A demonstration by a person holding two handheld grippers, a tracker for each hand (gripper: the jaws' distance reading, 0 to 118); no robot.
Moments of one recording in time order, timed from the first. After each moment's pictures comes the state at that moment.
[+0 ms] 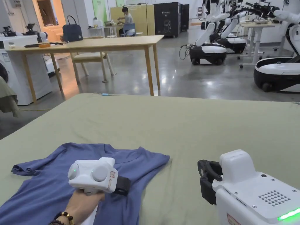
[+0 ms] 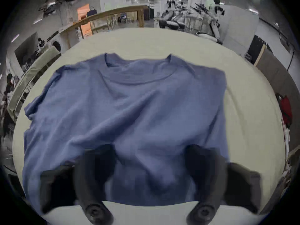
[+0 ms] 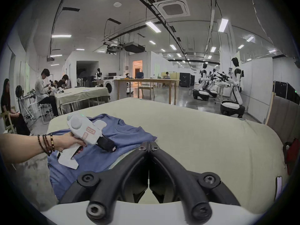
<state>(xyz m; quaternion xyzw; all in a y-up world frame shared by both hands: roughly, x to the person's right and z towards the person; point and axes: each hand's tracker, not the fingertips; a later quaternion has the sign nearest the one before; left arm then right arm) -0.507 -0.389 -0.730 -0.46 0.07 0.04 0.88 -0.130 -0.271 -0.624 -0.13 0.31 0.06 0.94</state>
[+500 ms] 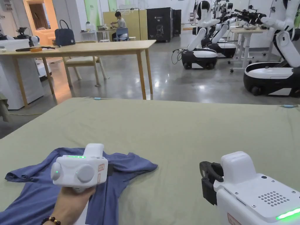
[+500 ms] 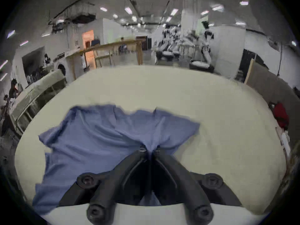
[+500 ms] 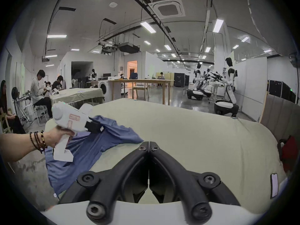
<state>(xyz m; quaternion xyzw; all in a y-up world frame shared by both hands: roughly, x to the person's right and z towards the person) -0.484 -0.320 -0.704 -0.31 0.06 0.03 0.95 -0.096 -0.260 -0.612 -0.13 0.28 0.05 0.95</state>
